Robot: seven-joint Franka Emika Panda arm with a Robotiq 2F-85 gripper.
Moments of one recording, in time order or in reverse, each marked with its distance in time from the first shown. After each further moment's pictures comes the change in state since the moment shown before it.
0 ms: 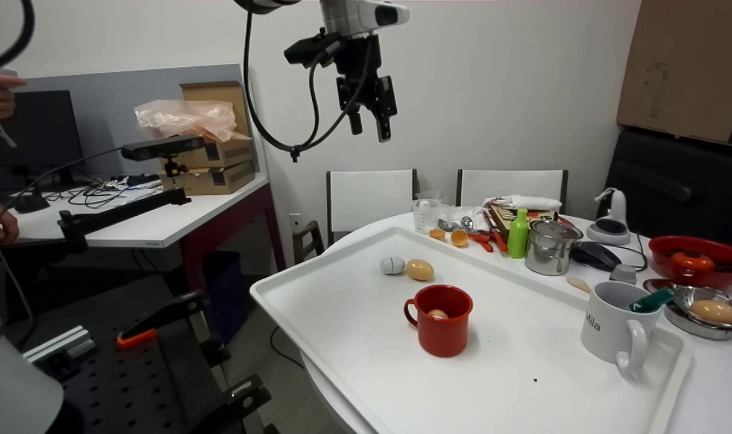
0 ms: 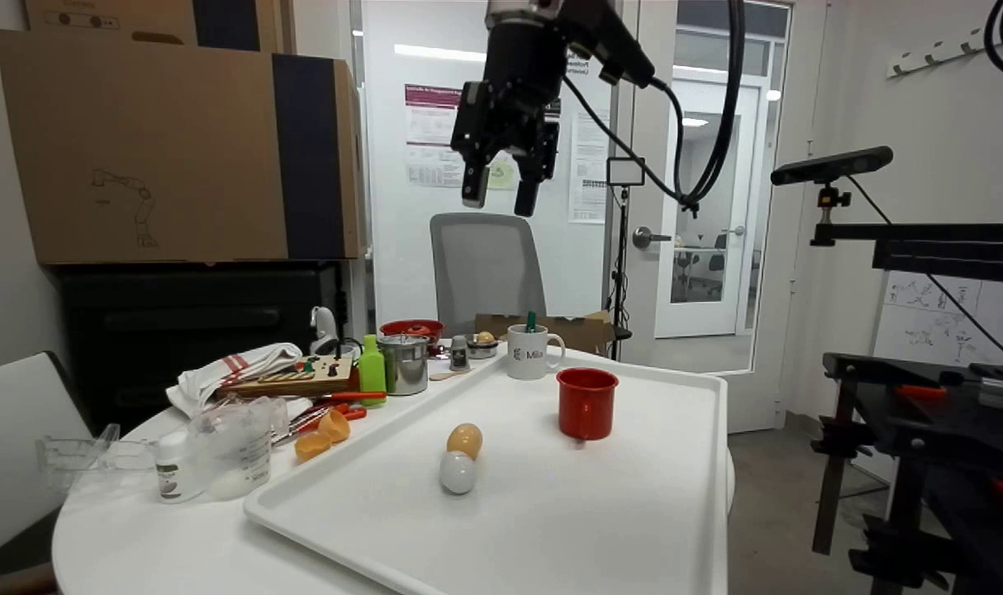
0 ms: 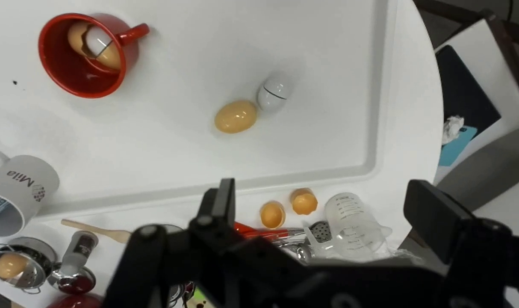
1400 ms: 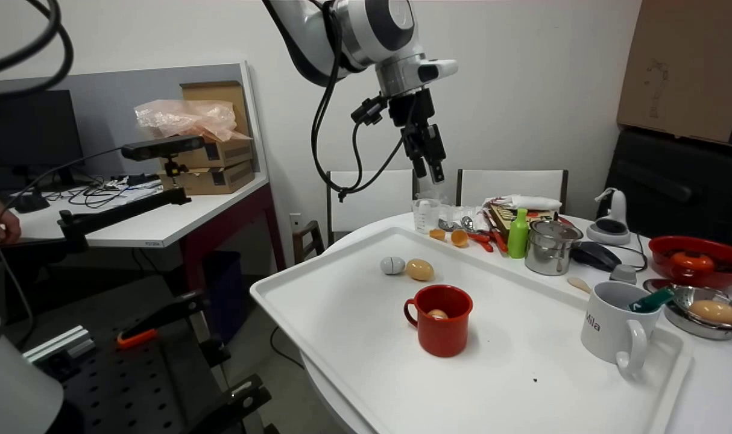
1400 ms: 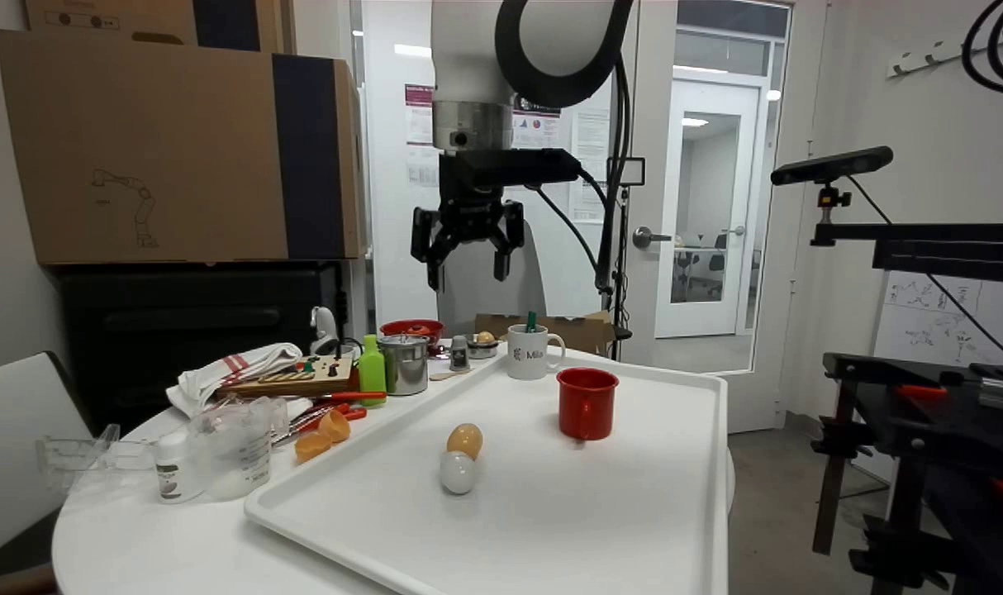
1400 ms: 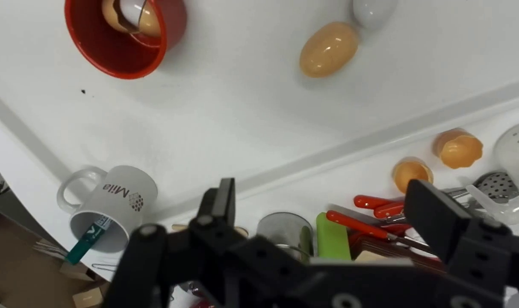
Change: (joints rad) arm 0.133 0.359 -0.228 0.282 -0.309 0.010 0.545
